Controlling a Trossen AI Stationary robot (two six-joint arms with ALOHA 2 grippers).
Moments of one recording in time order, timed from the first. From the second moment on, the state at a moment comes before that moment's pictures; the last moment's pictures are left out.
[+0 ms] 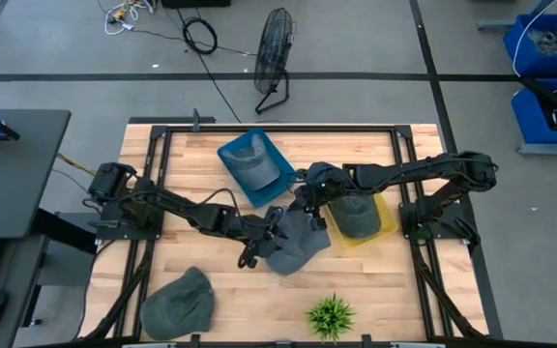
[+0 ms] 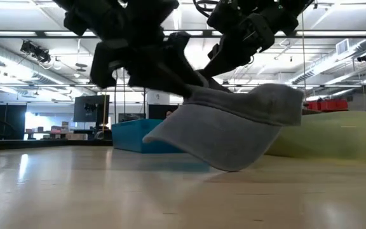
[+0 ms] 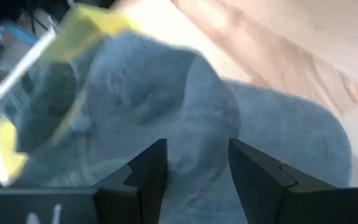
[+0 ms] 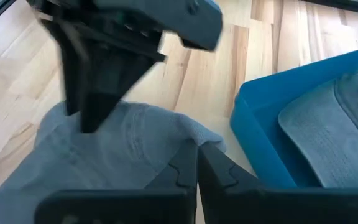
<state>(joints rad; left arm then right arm) -0.23 1.71 0.94 0.16 -0.13 0.58 -0.07 1.54 0.99 -0.16 -0.20 -0.27</state>
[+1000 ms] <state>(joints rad) -0.26 1.72 0.97 0.14 -0.35 0.44 -0.06 1.49 0.99 -0.25 -0.12 -0.21</state>
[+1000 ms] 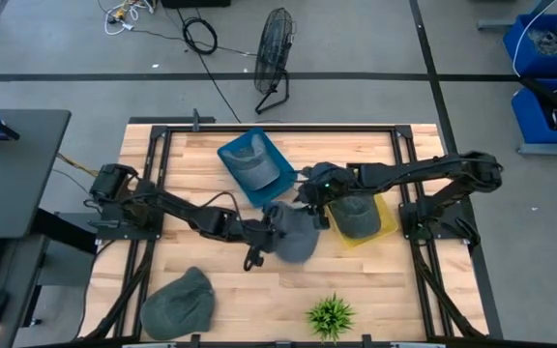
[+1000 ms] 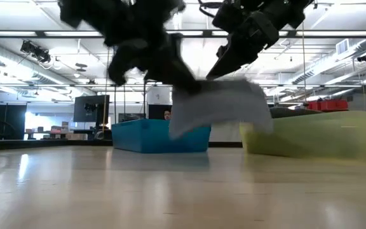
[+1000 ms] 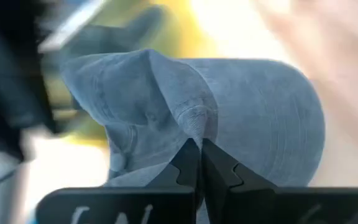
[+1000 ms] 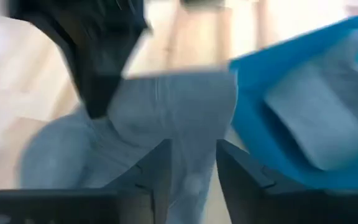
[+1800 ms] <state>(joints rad) 0.23 1.50 0.85 -0.12 -0.43 -0.01 -0.05 1.10 0.99 -0.44 0.09 0.00</state>
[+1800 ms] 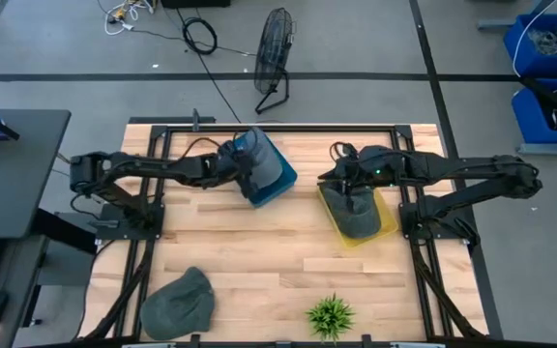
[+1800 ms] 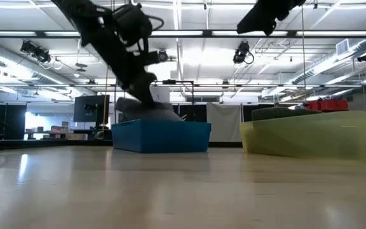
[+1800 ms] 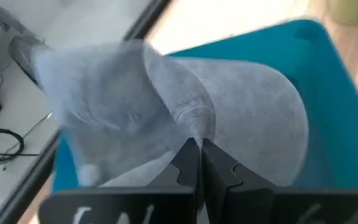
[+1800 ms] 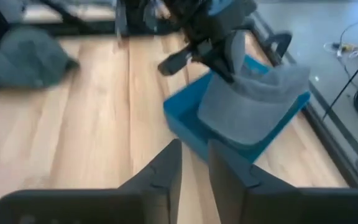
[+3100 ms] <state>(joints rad) -0.20 1.36 1.42 -1.05 -0.49 -0.36 -0.05 1.25 0.99 -0.45 0.09 -0.06</state>
